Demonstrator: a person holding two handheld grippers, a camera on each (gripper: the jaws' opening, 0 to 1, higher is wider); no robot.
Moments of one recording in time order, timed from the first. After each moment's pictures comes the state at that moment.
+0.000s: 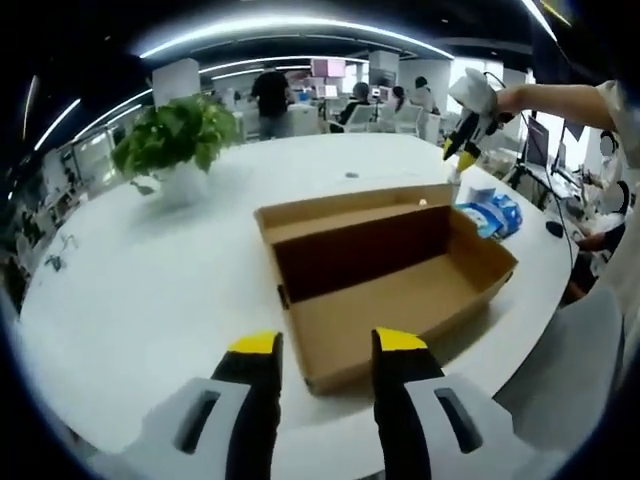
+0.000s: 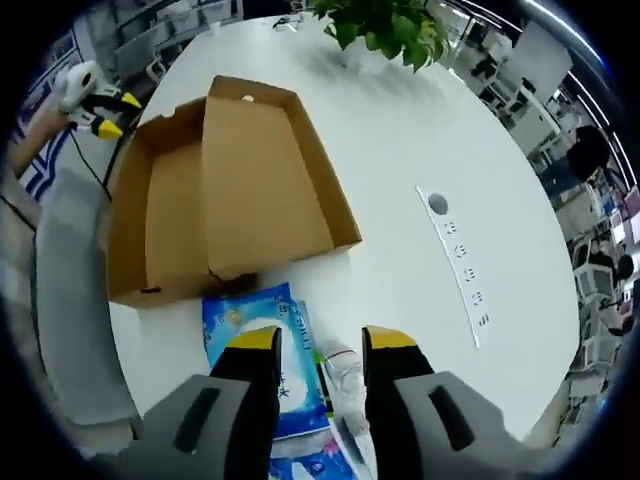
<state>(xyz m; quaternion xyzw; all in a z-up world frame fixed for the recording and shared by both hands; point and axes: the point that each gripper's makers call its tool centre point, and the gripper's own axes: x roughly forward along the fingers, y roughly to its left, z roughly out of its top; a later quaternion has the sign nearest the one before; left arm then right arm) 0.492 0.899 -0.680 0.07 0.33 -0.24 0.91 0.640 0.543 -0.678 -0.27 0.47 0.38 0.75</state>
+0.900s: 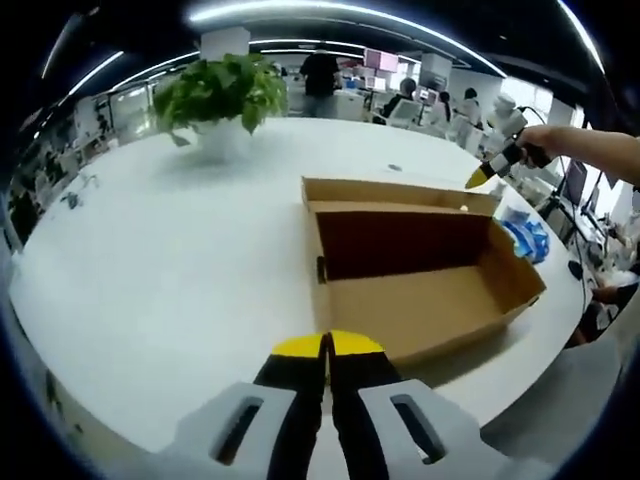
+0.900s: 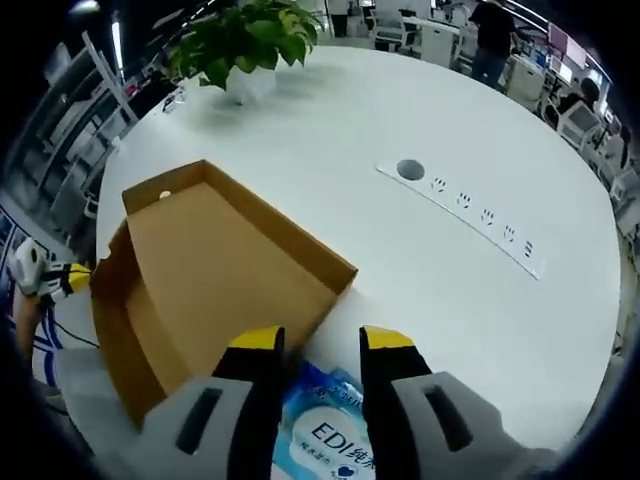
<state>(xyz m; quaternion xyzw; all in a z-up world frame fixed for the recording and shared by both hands) 0.500 0.923 -0.700 0.00 0.37 -0.16 0.92 0.678 0.578 -0.724 -0.06 0.52 0.25 0.82</state>
